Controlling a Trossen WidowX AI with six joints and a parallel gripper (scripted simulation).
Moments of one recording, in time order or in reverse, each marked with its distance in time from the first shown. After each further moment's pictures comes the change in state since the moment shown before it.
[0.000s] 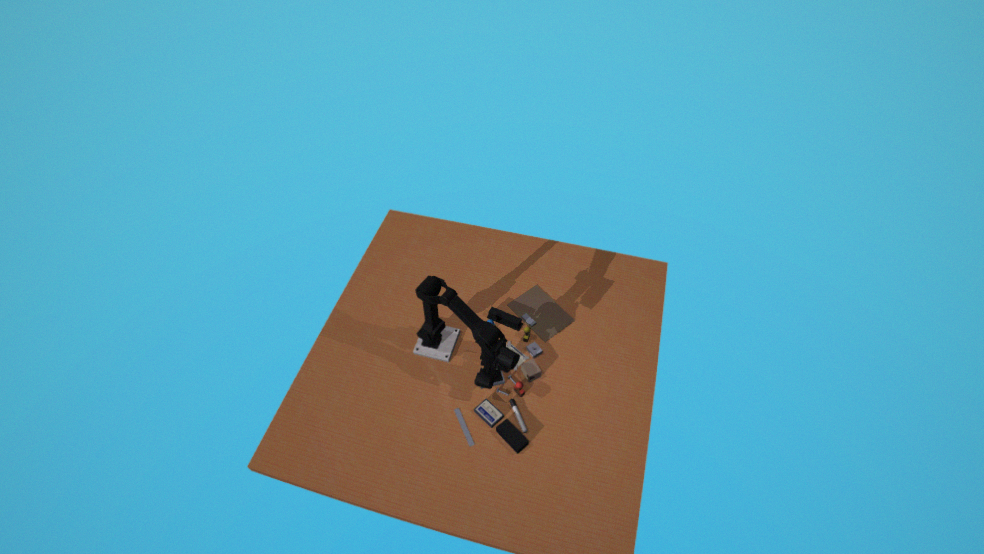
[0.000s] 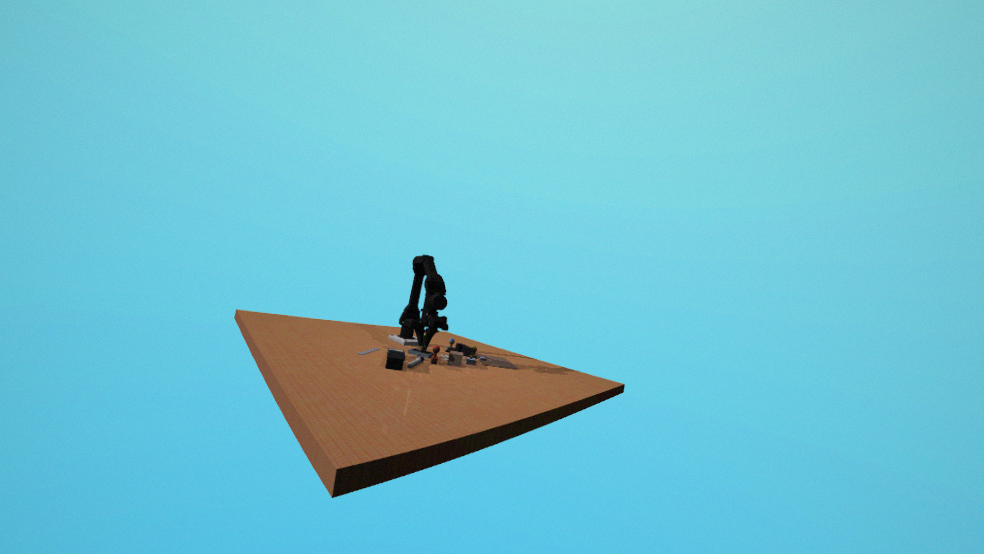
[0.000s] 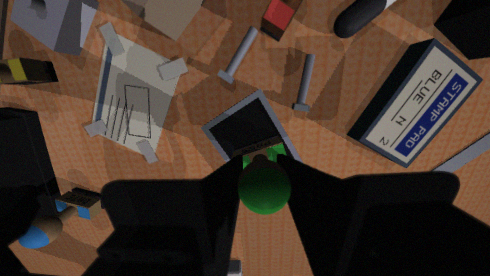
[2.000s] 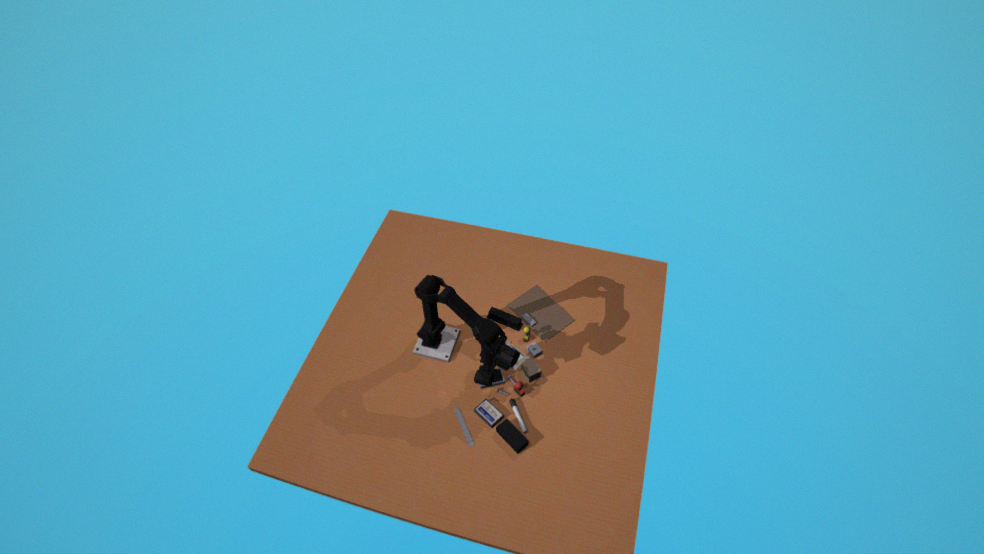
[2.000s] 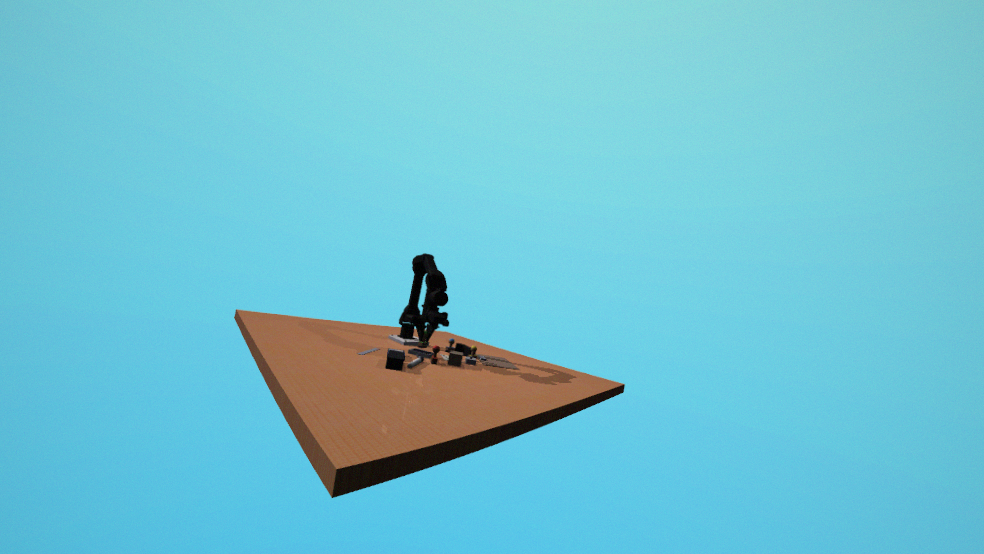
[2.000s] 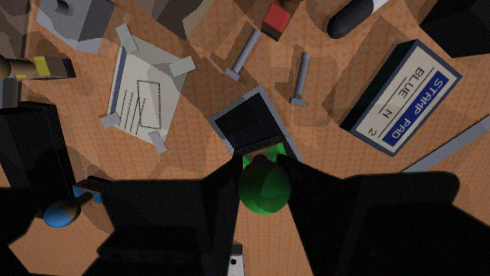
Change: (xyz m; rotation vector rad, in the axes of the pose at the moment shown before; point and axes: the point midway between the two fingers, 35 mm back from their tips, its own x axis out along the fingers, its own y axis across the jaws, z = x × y) arm -0.018 0.001 -0.002 -0.002 0.014 0.005
